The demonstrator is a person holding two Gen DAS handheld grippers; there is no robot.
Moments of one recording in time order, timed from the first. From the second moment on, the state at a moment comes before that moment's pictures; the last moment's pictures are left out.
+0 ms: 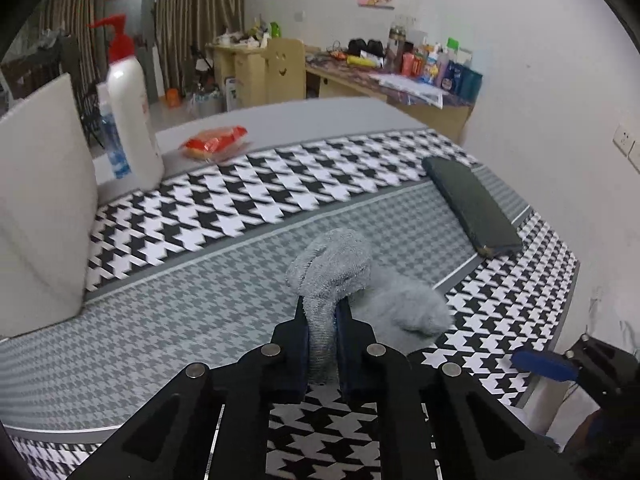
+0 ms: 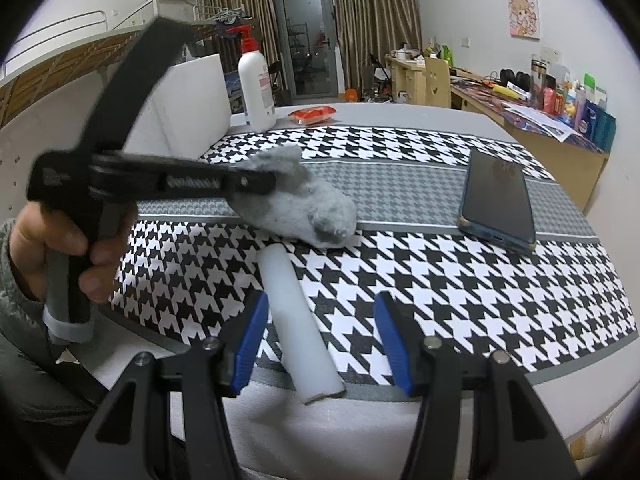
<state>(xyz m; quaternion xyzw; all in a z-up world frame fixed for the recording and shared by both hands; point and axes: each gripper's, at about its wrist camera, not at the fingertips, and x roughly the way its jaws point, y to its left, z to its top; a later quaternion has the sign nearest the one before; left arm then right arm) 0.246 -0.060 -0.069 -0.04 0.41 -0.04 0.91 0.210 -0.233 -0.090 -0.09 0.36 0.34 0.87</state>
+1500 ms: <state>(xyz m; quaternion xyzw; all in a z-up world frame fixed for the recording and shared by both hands) 0.185 -0.002 -0.016 -0.05 0.34 0.01 0.94 0.206 -0.188 -0.054 -0.08 0.32 0.36 0.87</state>
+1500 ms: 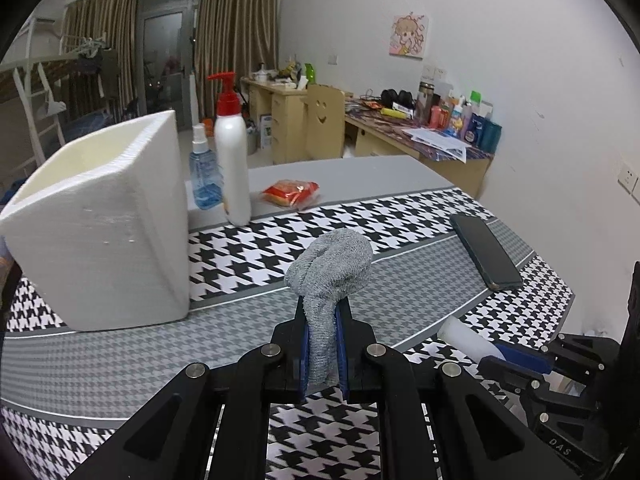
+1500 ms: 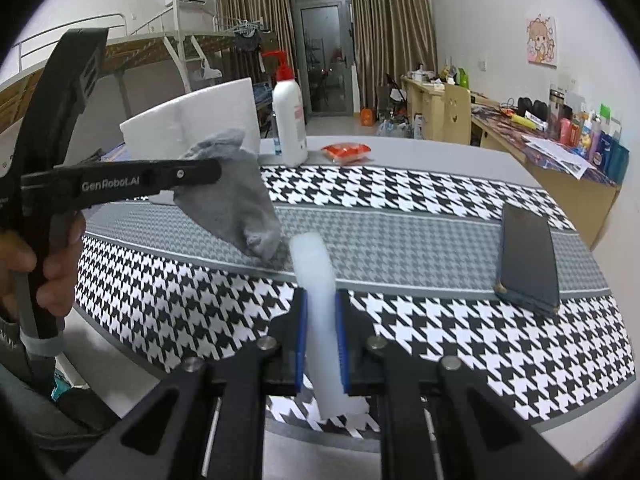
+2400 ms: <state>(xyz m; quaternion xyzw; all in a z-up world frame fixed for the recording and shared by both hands) 0.155 0.043 0.006 -0.05 0.30 0.03 0.95 0.197 -0.140 -0.020 -0.06 0.28 0.37 0.88</state>
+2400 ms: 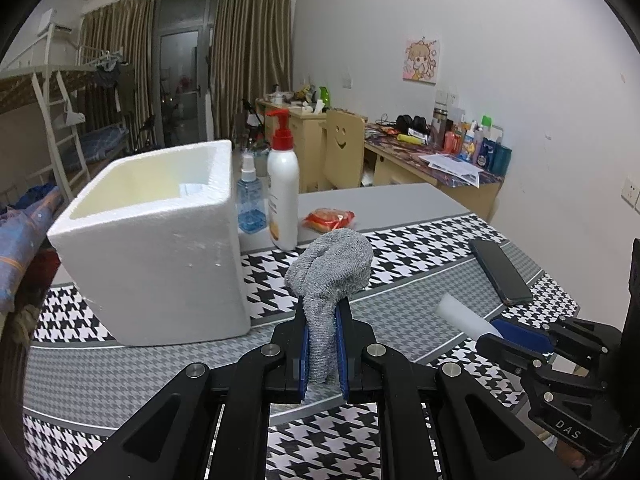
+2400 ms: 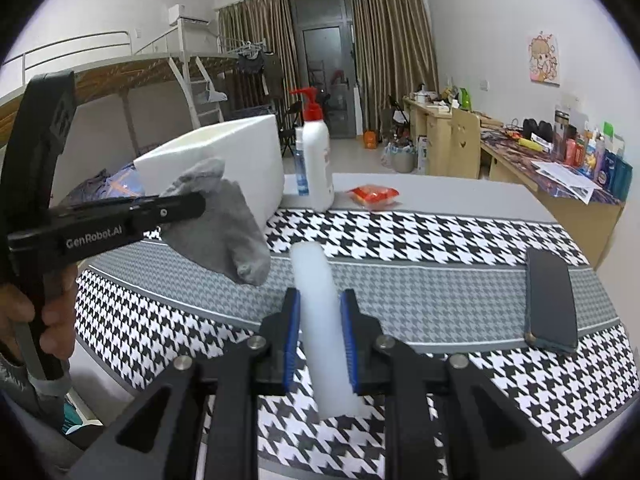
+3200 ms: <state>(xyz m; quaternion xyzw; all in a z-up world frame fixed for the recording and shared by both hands) 0.125 0.073 0.037 -0.04 0.24 0.05 0.97 0.188 -0.101 0.012 -0.05 0.26 0.36 0.89</state>
